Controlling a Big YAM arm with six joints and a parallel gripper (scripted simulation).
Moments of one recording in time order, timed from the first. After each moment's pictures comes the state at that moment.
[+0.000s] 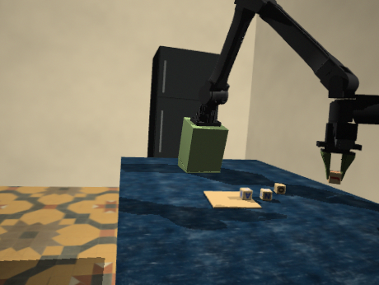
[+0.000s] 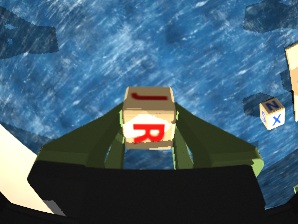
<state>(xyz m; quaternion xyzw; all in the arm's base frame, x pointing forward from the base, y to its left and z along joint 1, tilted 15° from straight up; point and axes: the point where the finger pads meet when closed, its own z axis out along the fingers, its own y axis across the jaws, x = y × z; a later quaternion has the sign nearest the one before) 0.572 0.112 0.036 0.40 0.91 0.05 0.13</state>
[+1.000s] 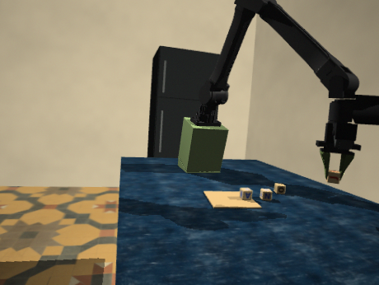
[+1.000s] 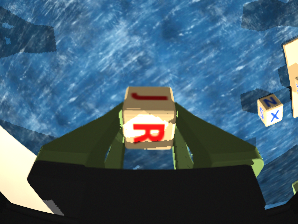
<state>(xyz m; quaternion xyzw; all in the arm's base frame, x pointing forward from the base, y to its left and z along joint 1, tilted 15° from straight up) 0.568 0.114 0.035 0.40 0.91 0.04 0.13</state>
